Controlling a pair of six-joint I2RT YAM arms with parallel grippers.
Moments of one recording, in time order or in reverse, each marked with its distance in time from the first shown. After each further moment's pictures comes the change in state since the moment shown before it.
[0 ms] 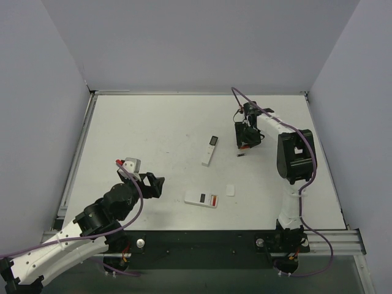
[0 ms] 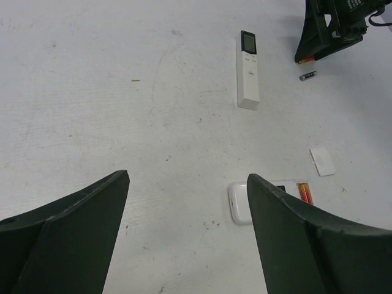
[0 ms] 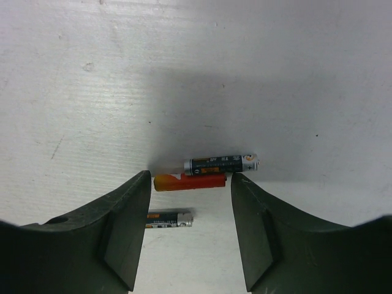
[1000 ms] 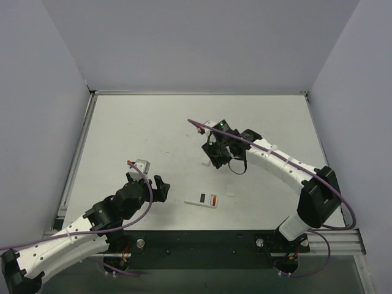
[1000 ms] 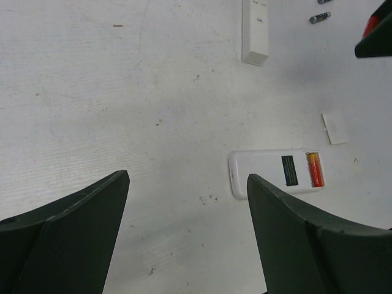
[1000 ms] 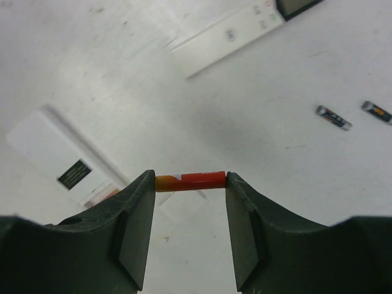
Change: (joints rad) left arm 0.002 0.106 -0.051 0.017 0.073 -0.080; right arm 0.434 -0.488 -0.241 -0.015 0.043 -0.147
